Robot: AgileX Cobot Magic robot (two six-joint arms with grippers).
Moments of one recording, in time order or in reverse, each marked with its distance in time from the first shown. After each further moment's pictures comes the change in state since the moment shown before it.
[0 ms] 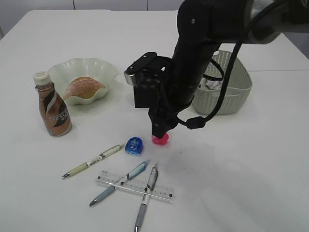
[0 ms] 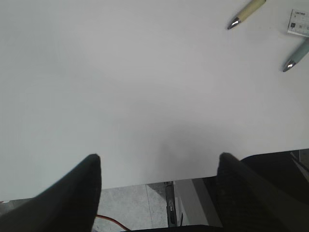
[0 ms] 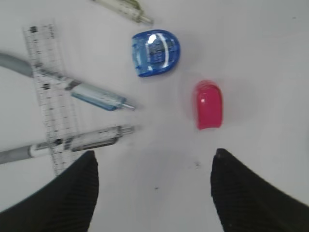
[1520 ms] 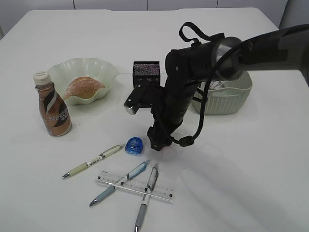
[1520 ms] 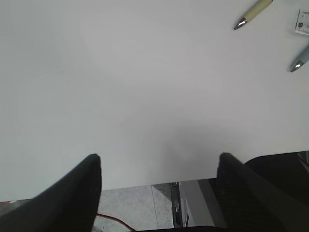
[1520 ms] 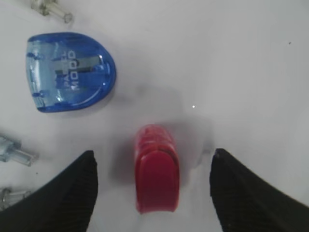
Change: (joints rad) left arm 0.000 -0.002 0.000 0.021 0.000 0.002; right arm 0.000 0.196 -0.007 -0.096 -0.256 -0.091
